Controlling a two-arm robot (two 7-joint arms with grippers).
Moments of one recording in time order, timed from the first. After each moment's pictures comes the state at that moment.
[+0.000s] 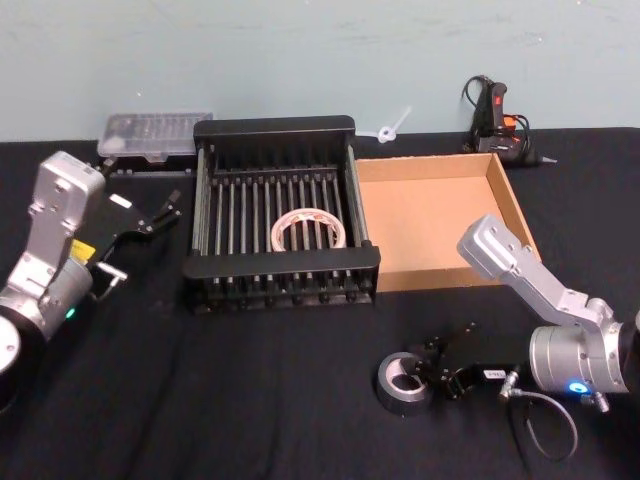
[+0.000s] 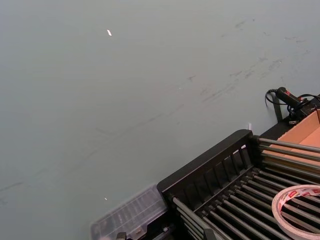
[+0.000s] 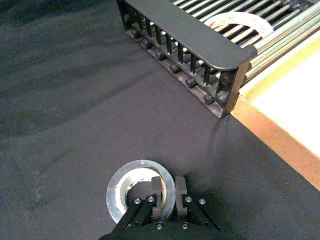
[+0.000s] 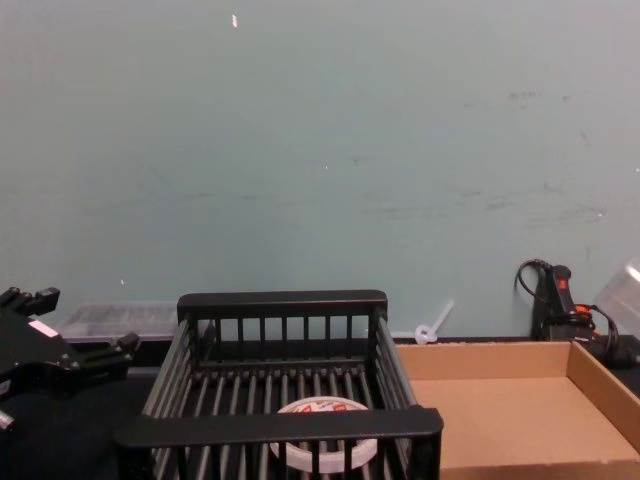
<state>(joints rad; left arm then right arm) -0.20 0.60 0.45 -1.41 -0.25 -0.12 0.03 0.27 0.71 -0.63 -1.63 0.45 0.51 0.58</state>
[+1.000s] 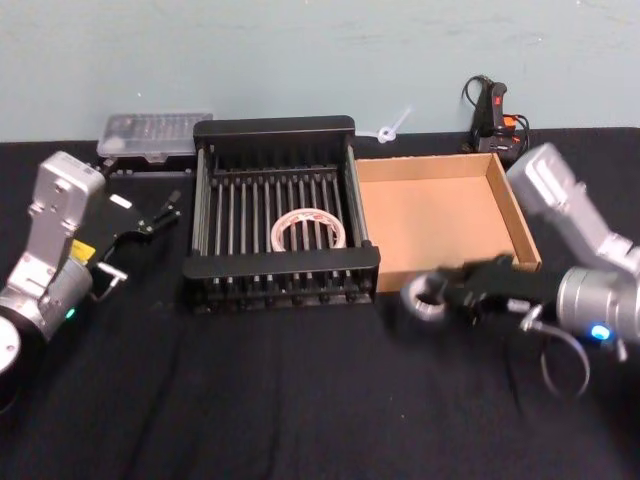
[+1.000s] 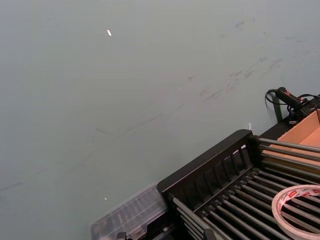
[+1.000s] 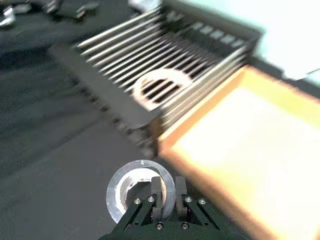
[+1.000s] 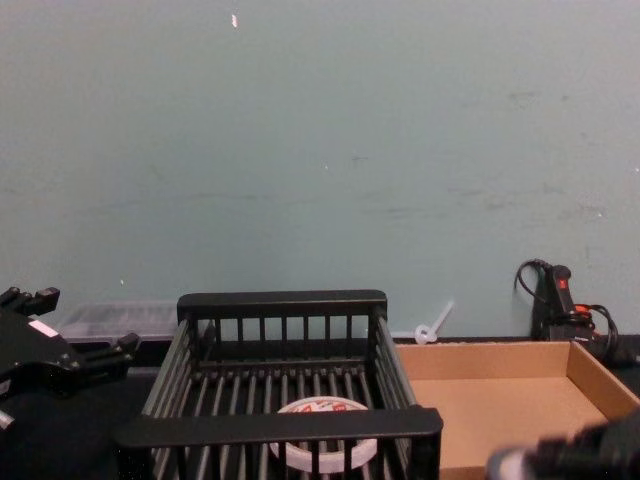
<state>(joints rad) -0.20 0.60 0.45 -1.41 -0.25 -0.12 0.03 0.26 0.70 -0.51 -1.64 0.49 0.46 0.47</state>
